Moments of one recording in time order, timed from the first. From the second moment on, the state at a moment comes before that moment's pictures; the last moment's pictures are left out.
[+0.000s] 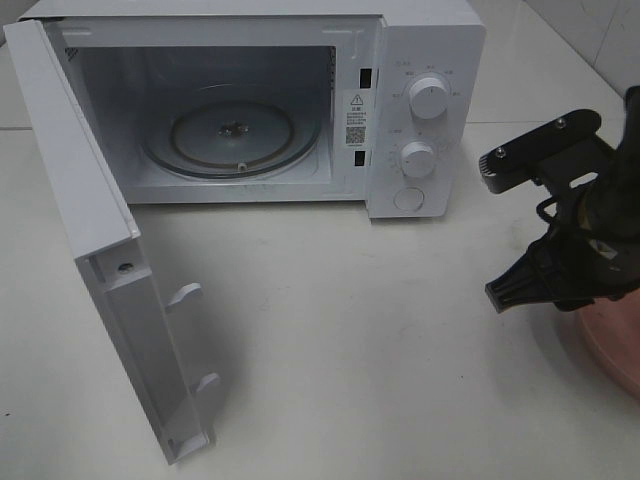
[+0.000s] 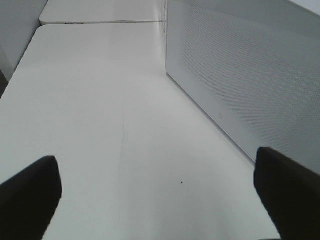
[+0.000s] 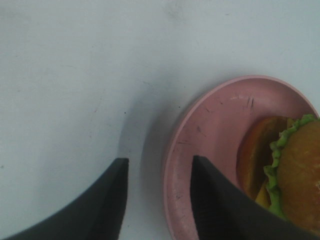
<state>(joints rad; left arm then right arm) 0.04 0.00 -0.50 -0.10 1.04 0.09 0.64 1.42 -0.68 -0.75 0.73 0.82</state>
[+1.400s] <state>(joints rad) 0.04 0.00 -0.50 -0.10 1.04 0.09 0.64 0.62 -0.68 -0.19 1.06 0.15</state>
